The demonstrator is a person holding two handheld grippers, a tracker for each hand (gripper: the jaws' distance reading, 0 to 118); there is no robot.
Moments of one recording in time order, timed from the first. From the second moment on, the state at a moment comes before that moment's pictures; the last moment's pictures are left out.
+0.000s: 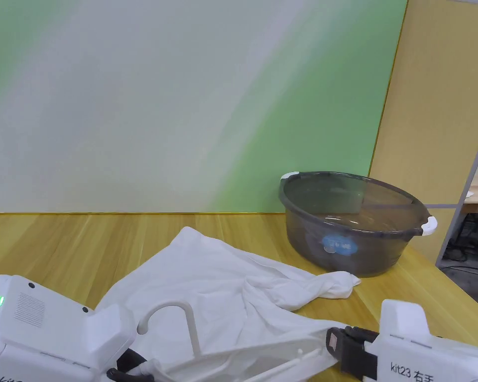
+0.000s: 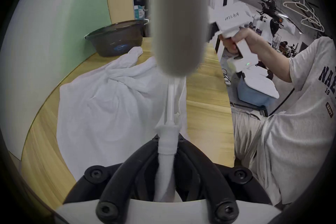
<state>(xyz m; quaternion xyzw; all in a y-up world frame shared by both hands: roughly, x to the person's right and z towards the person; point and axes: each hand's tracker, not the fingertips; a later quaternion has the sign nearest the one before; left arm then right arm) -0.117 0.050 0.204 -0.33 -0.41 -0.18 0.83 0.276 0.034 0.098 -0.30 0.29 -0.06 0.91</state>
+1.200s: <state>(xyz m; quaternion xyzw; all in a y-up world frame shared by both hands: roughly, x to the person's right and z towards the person) -0.106 0.038 0.195 -0.30 -0.35 -0.21 0.86 0.187 0.047 0.189 -0.28 0.65 0.21 0.67</state>
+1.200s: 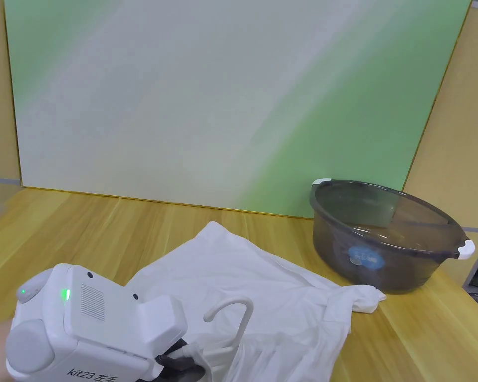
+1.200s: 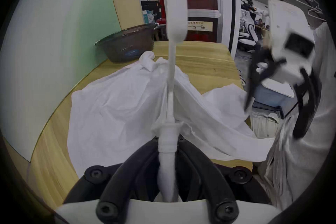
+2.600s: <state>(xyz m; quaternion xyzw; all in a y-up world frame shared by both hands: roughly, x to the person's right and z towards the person) -0.151 0.082 0.234 -0.16 -0.30 -0.18 0.92 0.150 0.016 0.035 -0.27 0.72 0.13 0.62</state>
